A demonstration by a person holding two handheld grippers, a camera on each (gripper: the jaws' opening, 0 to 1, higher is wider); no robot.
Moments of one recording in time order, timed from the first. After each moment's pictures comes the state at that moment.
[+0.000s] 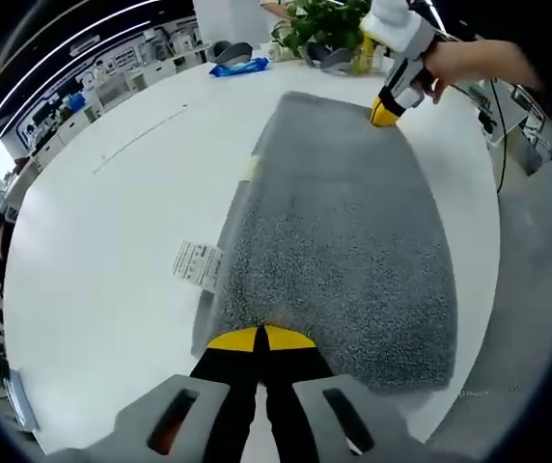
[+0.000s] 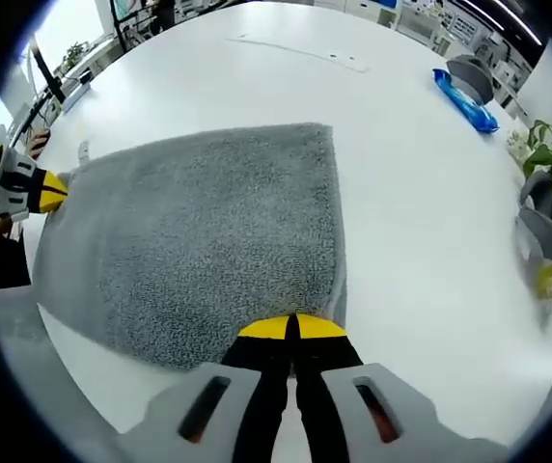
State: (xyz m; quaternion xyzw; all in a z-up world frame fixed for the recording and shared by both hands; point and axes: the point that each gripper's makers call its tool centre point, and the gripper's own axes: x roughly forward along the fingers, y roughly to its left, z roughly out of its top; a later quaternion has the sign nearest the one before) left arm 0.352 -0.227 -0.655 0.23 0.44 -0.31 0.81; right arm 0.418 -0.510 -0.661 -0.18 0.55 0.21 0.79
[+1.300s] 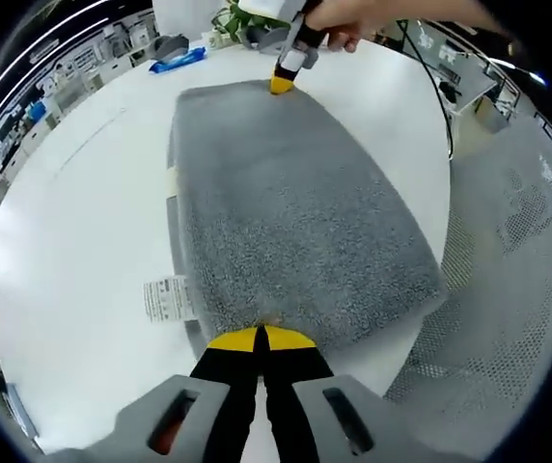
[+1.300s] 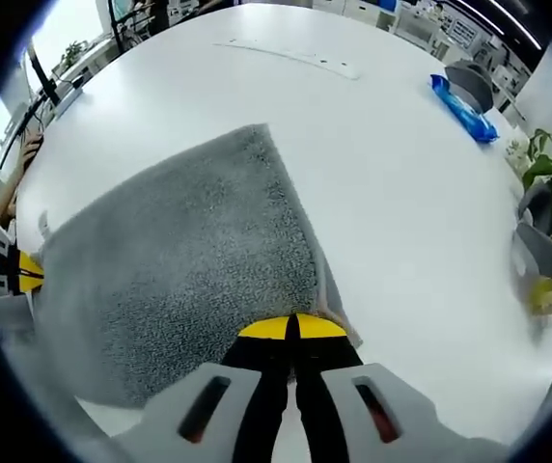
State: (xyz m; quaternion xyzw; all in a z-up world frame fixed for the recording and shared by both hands) left arm 0.282 -0.275 -0.657 0.26 0.46 -0.37 0.76; right arm 0.447 -0.514 -0.662 -0.19 0.55 0.21 0.79
